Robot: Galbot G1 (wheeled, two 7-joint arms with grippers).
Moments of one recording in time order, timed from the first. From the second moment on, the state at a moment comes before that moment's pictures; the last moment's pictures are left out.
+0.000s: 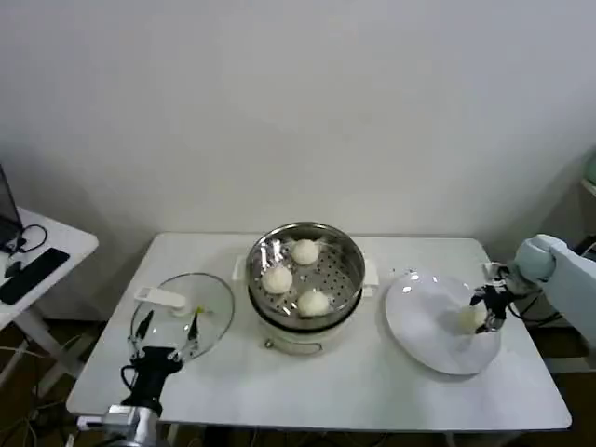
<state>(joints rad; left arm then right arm) 1.65 -1.45 -0.66 -2.07 -0.03 -0.01 0.03 -0.02 0.66 -0.79 0.86 0.00 -0.04 -1.13</state>
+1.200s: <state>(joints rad) 1.67 -1.45 -0.62 -2.14 -0.04 -0.01 0.03 0.79 0.94 -1.57 1.05 0.86 -0.26 -1.08</state>
